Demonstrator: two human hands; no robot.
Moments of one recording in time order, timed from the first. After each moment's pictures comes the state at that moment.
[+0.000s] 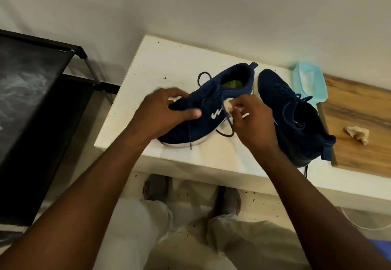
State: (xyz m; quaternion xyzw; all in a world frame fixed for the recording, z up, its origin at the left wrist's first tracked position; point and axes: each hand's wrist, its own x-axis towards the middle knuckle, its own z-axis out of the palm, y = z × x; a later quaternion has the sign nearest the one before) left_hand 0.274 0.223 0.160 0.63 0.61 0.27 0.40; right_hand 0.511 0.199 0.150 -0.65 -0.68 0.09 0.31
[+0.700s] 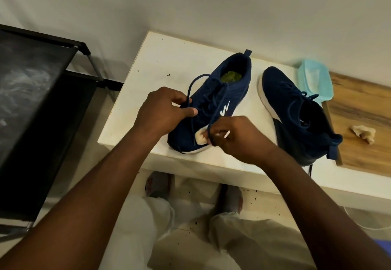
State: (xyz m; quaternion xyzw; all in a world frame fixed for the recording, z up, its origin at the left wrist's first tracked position) left_hand 0.276 0.226 0.149 0.59 0.64 0.28 0.41; right_hand 0.491 0.180 0.167 -0.50 -0.82 0.24 0.09
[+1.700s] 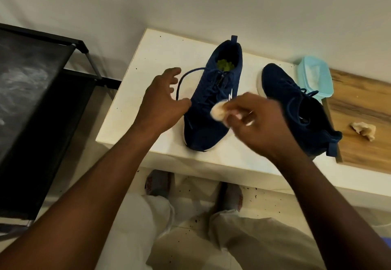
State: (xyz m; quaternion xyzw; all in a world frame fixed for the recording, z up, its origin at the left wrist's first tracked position) left_hand 0.283 0.222 0.162 0.58 0.62 0.35 0.40; right_hand 0.501 0.174 0.194 -0.59 -0.74 0.17 0.27
